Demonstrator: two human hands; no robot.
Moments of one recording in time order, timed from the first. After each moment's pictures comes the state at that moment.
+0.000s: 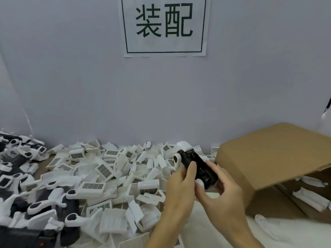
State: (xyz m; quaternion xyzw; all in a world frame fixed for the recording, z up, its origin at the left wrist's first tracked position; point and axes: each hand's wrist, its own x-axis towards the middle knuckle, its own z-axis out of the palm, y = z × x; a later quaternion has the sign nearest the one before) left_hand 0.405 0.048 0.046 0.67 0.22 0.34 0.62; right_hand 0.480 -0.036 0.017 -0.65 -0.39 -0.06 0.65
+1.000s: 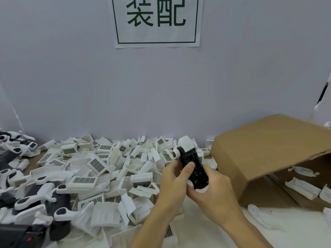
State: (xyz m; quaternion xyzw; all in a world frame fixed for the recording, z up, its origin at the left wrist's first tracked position) left_hand 0.424 0.059 0.018 0.64 0.15 0.38 0.66; right_hand 0.495 -0.041 0.013 -0.77 -0.43 -0.04 0.47
